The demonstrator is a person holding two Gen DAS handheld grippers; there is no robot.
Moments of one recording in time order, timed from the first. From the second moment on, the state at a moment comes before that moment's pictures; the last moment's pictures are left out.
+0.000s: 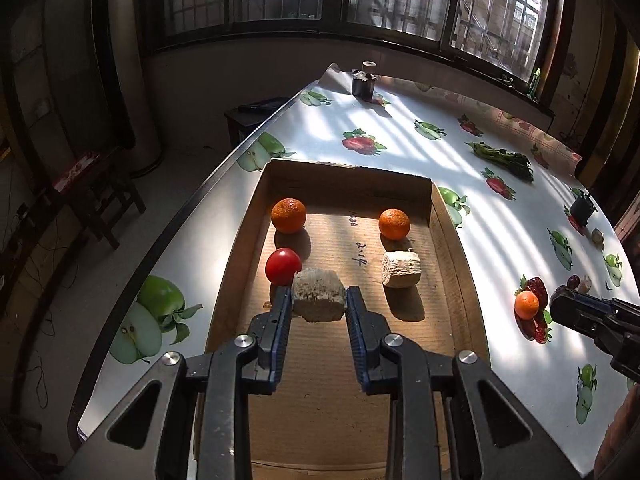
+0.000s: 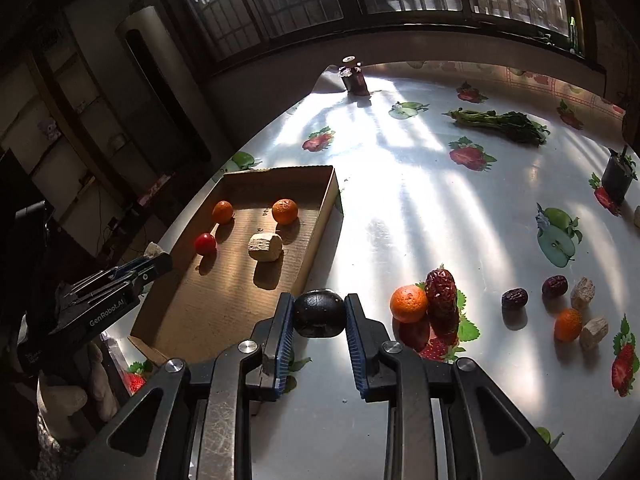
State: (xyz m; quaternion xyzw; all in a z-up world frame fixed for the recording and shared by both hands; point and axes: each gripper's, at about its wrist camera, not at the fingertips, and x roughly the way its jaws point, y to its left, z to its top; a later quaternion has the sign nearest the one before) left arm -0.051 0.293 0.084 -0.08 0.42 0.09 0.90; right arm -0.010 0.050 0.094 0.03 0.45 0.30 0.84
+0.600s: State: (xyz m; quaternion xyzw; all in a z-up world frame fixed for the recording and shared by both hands) left arm -0.008 0.326 0.023 -0.10 0.51 0.11 0.85; right arm 0.030 0.172 0.020 -0.05 0.52 0.30 0.80
